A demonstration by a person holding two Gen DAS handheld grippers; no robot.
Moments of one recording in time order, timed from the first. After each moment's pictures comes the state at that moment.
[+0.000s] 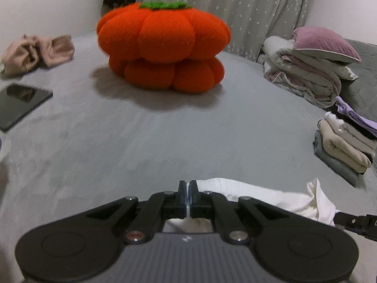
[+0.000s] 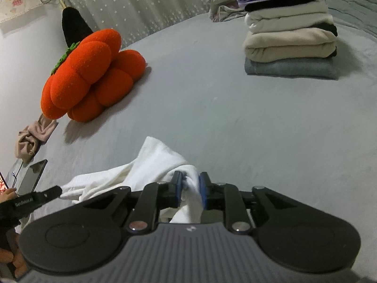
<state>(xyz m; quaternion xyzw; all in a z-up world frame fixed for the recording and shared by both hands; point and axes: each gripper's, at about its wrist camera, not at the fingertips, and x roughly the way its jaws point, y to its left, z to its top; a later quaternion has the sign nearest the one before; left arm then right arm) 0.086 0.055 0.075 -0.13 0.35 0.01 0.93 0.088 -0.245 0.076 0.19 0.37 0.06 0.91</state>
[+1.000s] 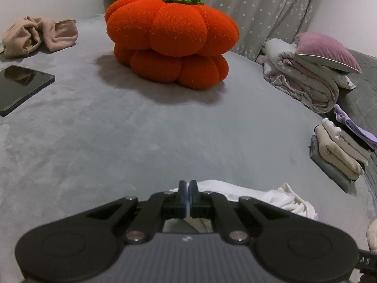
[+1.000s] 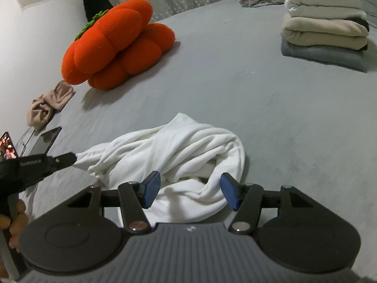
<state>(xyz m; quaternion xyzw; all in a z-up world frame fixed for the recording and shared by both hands) 0.080 0.079 0.072 -0.16 0.35 0.00 0.92 0.077 -0.201 0.064 0.15 0.40 0.13 0.89</state>
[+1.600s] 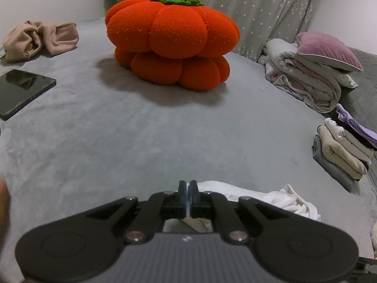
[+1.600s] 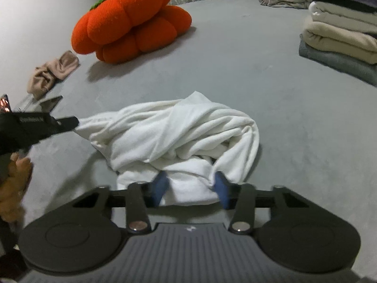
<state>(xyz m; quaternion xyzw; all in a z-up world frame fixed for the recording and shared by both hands) 0.081 0.077 0.073 -0.15 0.35 0.01 0.93 0.071 -0.174 0.055 0.07 0.42 0.13 0.90</state>
